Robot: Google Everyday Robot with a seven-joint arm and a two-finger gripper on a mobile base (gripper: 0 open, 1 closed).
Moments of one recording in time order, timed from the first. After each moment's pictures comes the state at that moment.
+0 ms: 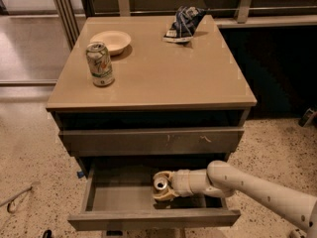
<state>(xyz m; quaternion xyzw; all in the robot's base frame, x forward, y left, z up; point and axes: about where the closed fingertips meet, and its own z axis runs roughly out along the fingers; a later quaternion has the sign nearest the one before) 0.516 -0.003 0.419 -0.60 0.61 0.31 0.42</state>
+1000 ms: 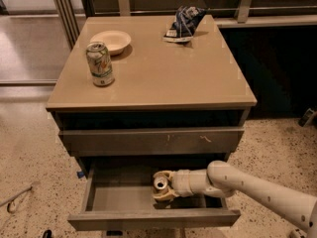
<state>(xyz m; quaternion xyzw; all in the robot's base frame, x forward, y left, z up) 0.516 -0.003 0.419 -0.60 0.61 0.31 0.42</state>
